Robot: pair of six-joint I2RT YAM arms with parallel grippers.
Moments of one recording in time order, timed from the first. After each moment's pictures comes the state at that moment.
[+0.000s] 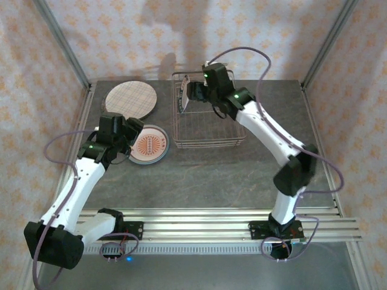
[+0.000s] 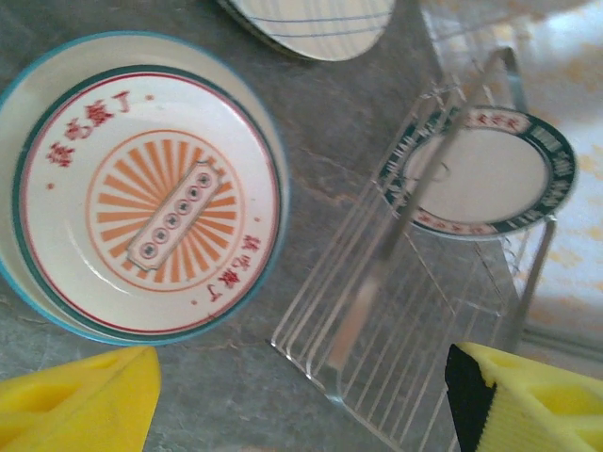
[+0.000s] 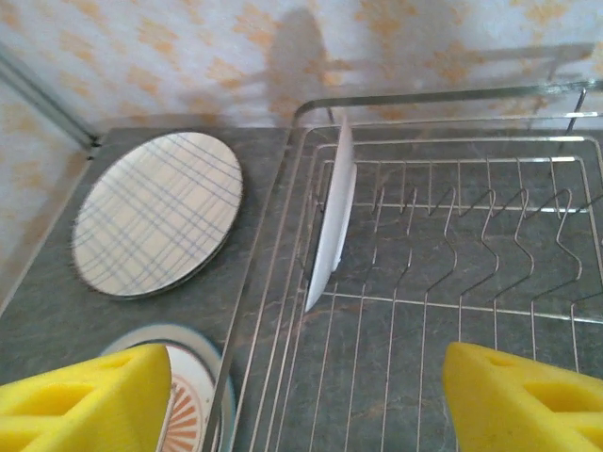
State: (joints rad) left arm -0.15 1.05 0.98 -0.66 0.03 -1.18; right arm 0.63 1.85 1.93 -0.67 0.17 0.43
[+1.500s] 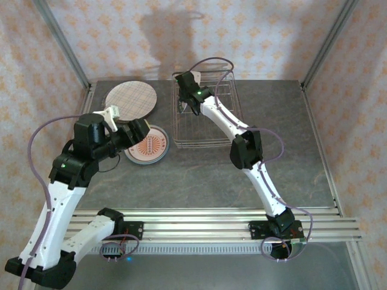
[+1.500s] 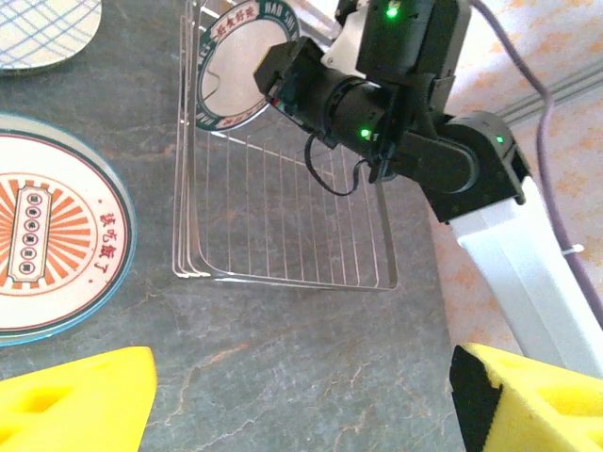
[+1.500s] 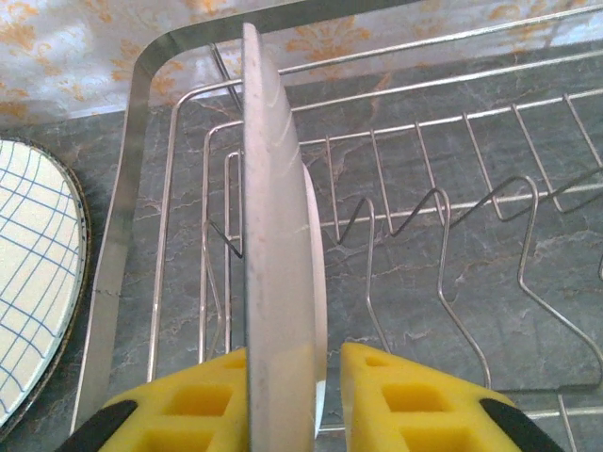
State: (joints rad) left arm -0.24 0.85 1.20 -0.84 0.24 -0.75; right arm 0.63 2.53 2.53 -0.74 0.35 0.55
